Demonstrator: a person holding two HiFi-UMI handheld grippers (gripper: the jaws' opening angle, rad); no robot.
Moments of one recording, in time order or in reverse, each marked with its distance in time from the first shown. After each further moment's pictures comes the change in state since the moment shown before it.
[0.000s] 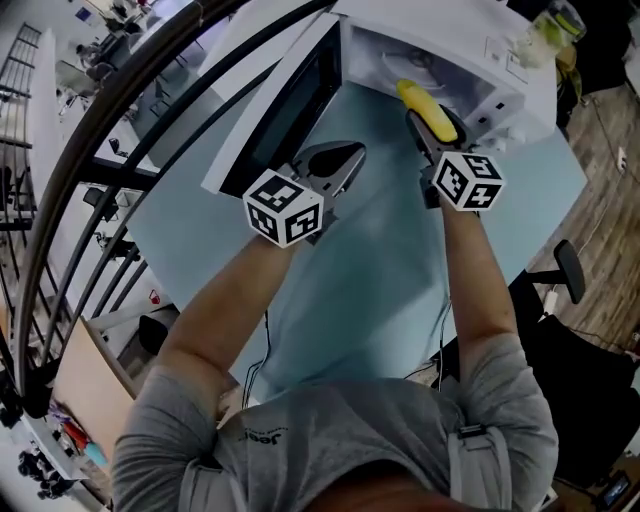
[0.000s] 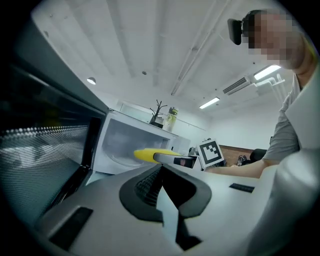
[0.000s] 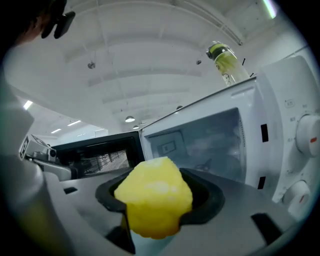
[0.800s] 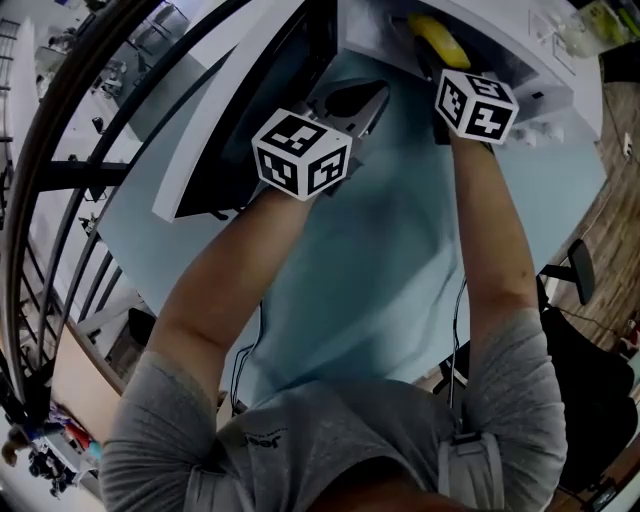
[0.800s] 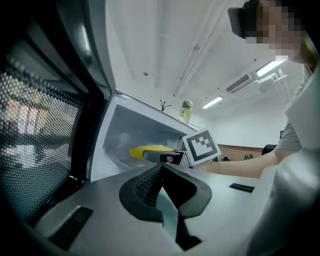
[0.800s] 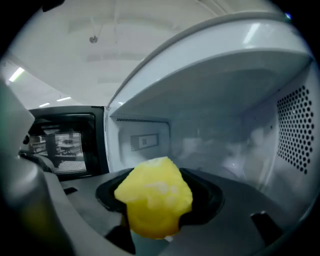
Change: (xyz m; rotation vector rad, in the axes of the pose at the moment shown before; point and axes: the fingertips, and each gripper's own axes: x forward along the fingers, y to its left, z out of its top) left arm 0.080 0.065 -0.004 0.021 -0.033 0.026; right arm 0.101 -0.063 0.003 -0.164 0.076 -0.171
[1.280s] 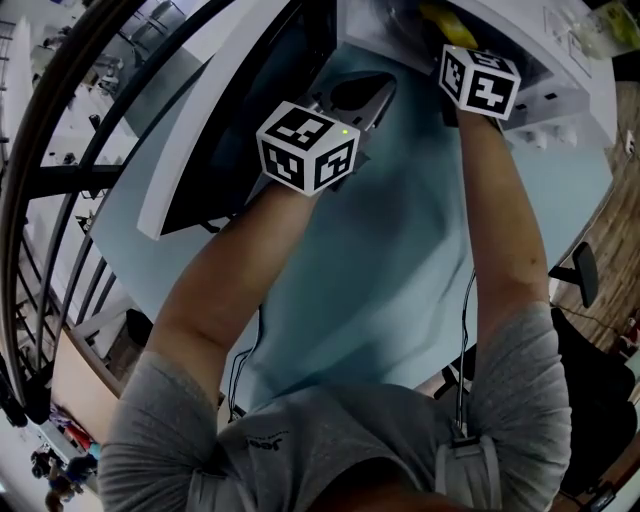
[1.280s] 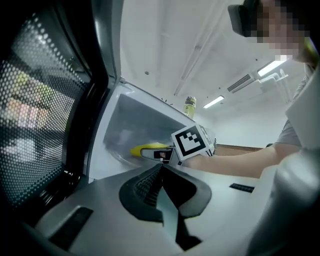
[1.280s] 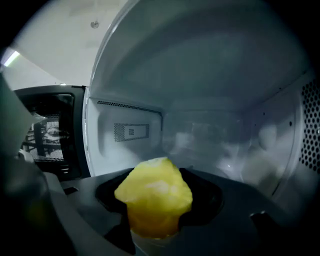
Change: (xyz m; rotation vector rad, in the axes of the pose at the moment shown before) left arm 0.017 0.013 -0.015 -0.009 0.007 0.005; right arm 0.034 -0.029 -0.009 -0.072 0.071 -0.091
